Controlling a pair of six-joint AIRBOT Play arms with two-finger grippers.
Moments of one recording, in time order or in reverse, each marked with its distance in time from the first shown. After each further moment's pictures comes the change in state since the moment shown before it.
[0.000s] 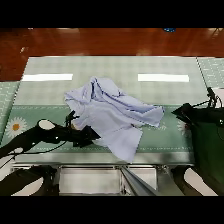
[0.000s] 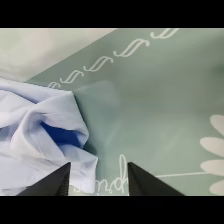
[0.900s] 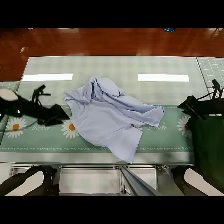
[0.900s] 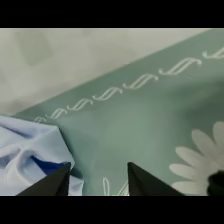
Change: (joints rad) left arm 0.509 0.038 0.354 0.536 -0.432 -0.033; right arm 0.016 -0.084 0.145 -0.115 0.007 0.101
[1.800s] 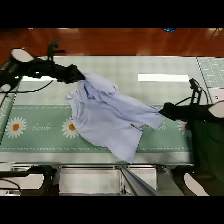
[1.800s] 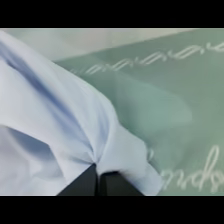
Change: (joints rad) left arm -0.244 -0.388 0.649 -0.190 0.176 0.160; right arm 0.412 0.237 -0.136 0.016 -0.143 0.164
